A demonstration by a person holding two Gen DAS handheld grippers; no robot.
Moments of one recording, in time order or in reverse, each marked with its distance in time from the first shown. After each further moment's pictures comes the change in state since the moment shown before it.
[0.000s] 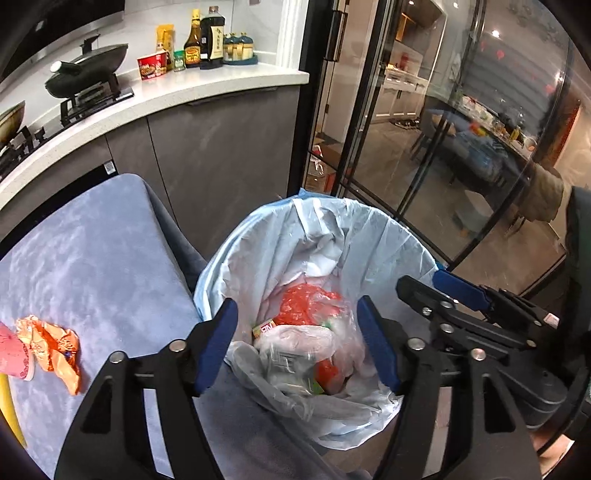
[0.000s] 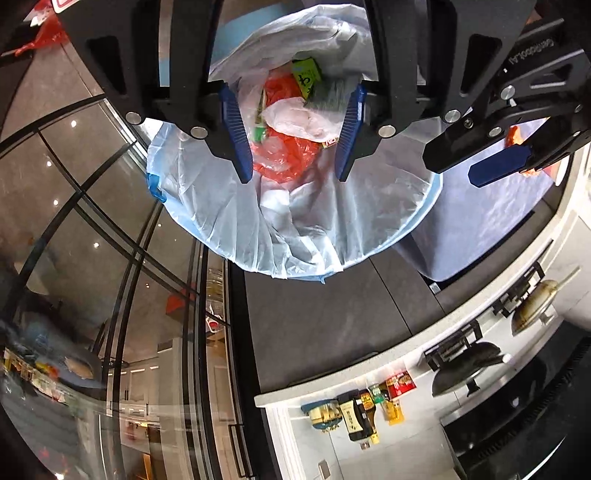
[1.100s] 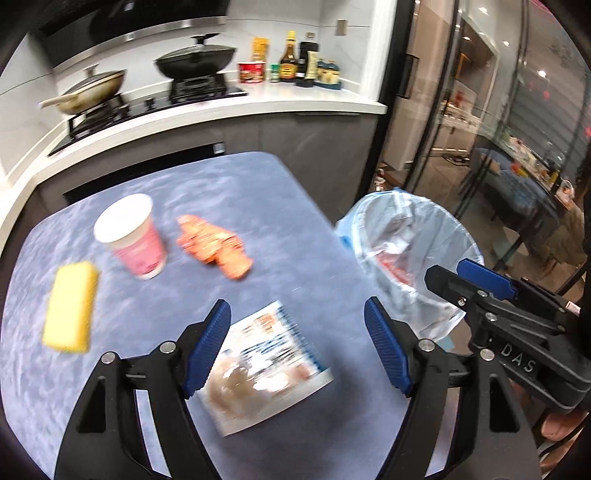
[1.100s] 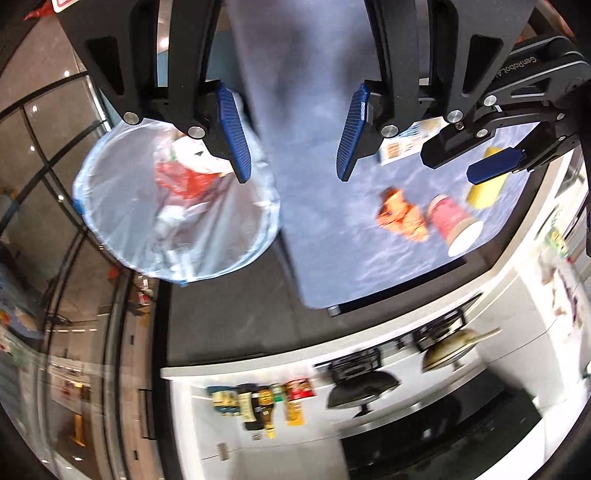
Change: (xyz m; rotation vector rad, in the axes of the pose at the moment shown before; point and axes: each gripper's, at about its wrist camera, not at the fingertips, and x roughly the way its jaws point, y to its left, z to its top) left arm -0.139 0.101 -0.106 -0.174 -0.079 0.182; right arm -0.082 0.138 -0.069 -0.211 -0.016 0.185
